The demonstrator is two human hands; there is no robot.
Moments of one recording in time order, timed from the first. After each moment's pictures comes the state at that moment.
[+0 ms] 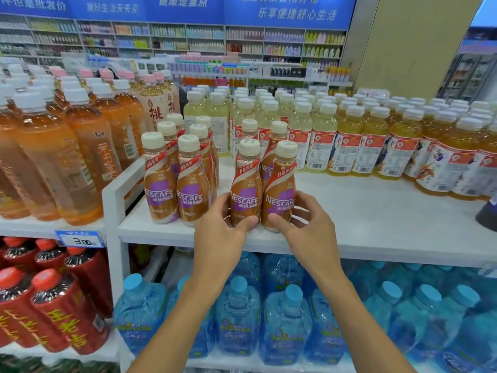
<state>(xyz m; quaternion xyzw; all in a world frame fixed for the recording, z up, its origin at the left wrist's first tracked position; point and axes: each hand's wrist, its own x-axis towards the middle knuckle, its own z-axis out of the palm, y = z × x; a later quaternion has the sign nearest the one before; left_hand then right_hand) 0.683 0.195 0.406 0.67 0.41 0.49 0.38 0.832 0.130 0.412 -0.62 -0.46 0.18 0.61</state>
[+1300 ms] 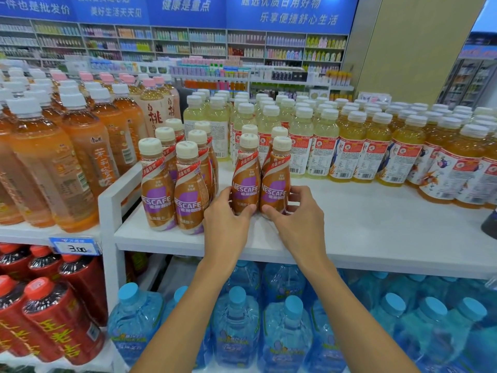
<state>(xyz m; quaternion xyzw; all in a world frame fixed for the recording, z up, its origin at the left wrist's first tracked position) 0.716 0.237 0.403 0.67 0.47 0.50 0.29 0.844 0.182 0.406 -0.69 -0.44 0.08 0.56</state>
